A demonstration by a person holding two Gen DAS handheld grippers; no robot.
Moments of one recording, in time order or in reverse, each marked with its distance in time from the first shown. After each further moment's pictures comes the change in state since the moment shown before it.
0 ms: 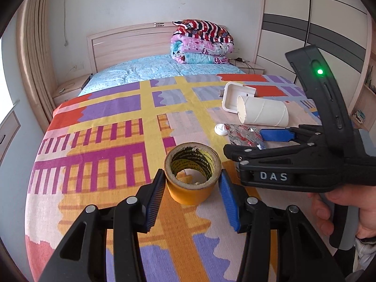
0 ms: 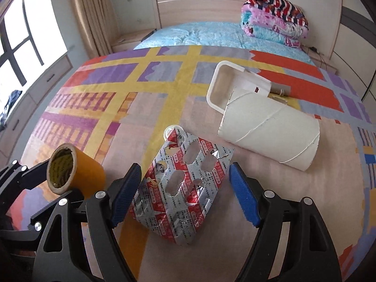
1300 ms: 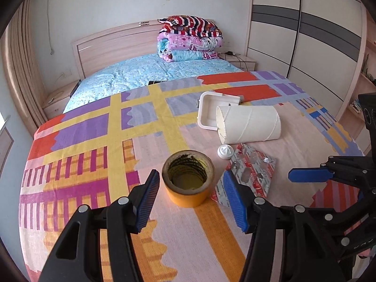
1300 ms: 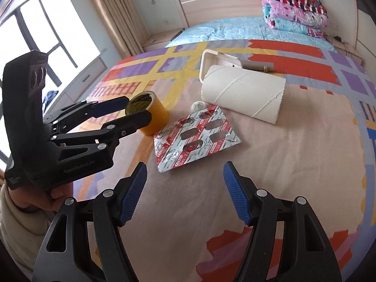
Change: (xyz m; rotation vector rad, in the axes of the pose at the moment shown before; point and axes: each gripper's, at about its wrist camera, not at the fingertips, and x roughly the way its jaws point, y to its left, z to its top) left arm 0.044 -0.035 0.044 0.061 0.034 -0.017; right arm -0.043 -0.052 -0.037 0.008 0.017 0.280
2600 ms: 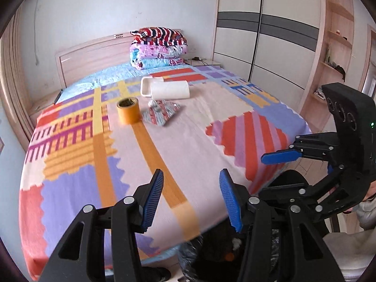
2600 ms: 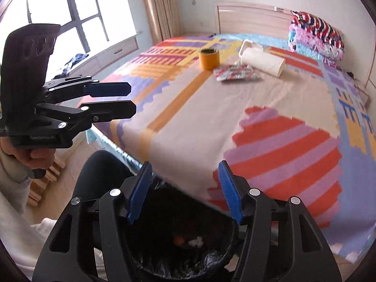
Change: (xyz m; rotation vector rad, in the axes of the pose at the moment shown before) left arm -0.159 -0.088 -0.120 0.090 -0.064 -0.133; right arm -0.110 0.058 -0.152 -0.258 -0.056 0.000
